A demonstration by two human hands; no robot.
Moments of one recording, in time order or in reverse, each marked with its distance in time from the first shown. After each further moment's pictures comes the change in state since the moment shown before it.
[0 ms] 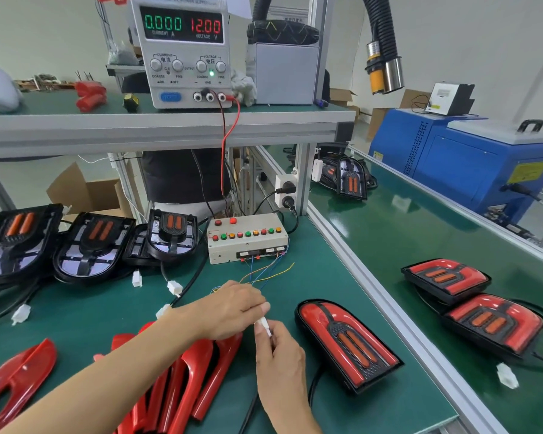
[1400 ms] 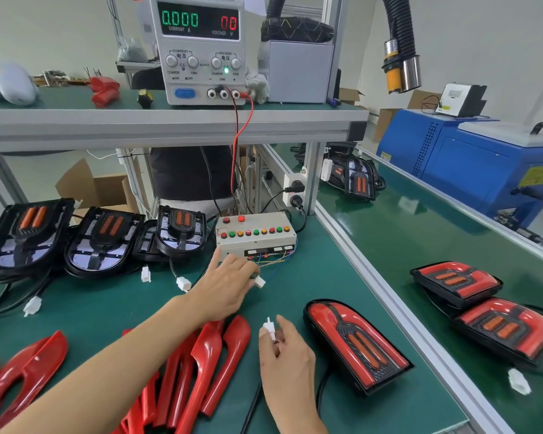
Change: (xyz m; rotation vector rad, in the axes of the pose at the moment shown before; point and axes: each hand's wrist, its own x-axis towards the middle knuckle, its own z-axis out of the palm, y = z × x) left_hand 0.005 -0.044 0.015 0.290 0.232 -0.198; right_hand -0.006 -0.013 0.002 -0.157 0.057 0.050
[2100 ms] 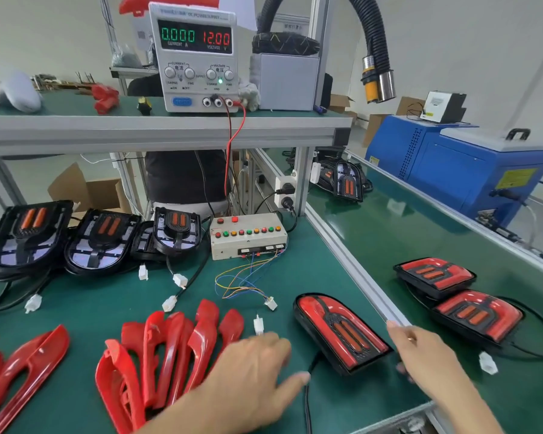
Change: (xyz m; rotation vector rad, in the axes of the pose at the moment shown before) left_hand -0.099 0.137 -0.034 -0.225 -0.142 -0.038; right_hand 0.026 0.055 -0.200 -0.284 -0.032 0.362
